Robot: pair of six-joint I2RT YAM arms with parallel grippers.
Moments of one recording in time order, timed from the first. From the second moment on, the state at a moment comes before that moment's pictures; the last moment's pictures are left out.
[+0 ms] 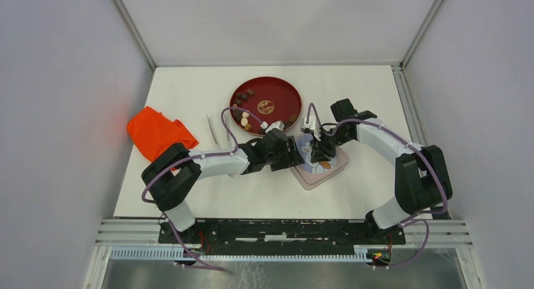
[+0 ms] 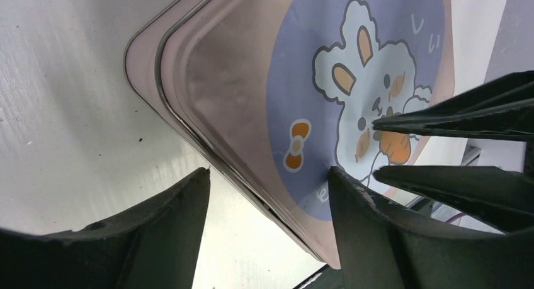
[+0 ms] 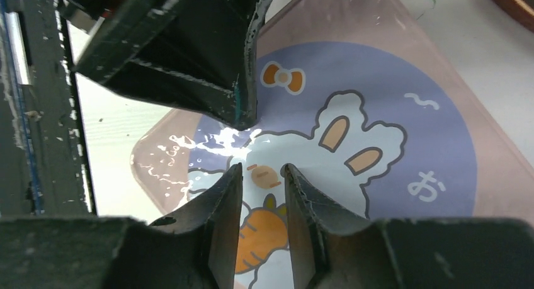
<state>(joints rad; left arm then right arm) -0.92 1.69 0.92 0.00 -0.02 -1.00 0.33 1.55 1.00 -0.70 -0.77 -0.91</state>
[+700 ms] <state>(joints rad) -0.92 1.69 0.92 0.00 -0.02 -1.01 0.11 1.61 1.02 -0.59 -0.67 -0.67</state>
